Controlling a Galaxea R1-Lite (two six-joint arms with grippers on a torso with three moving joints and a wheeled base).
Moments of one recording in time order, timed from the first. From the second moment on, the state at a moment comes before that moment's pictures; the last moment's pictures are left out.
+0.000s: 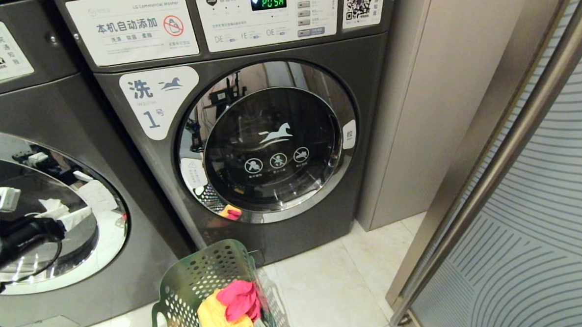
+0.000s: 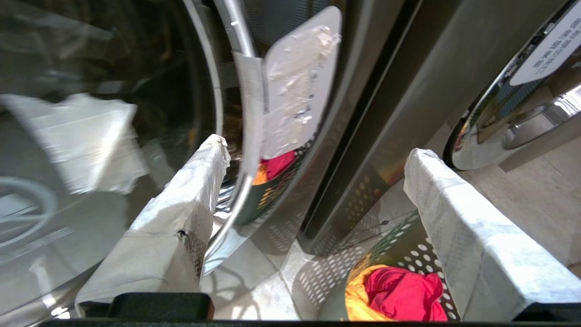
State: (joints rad) left arm 0.62 2.28 -1.04 -1.11 -0.88 0.03; right arm -0.01 0.00 -0.07 0.18 0.05 -0.08
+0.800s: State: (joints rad) left arm 0.58 2.42 -1.24 -1.10 -0.87 0.03; right arm -0.01 0.00 -0.07 0.18 0.05 -0.08
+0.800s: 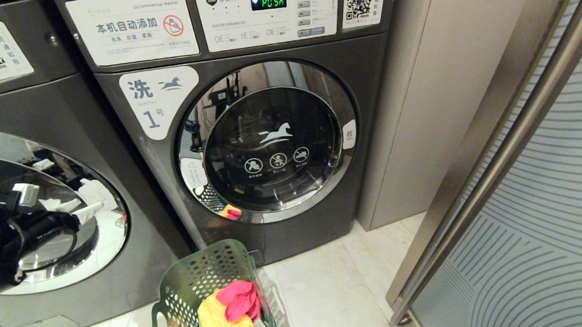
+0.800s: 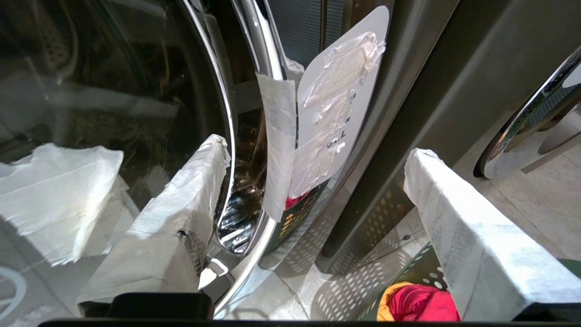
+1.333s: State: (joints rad) left arm 0.53 2.46 -1.33 -1.07 -0.87 0.03; right arm -0.01 0.00 -0.07 0.18 0.05 -0.08
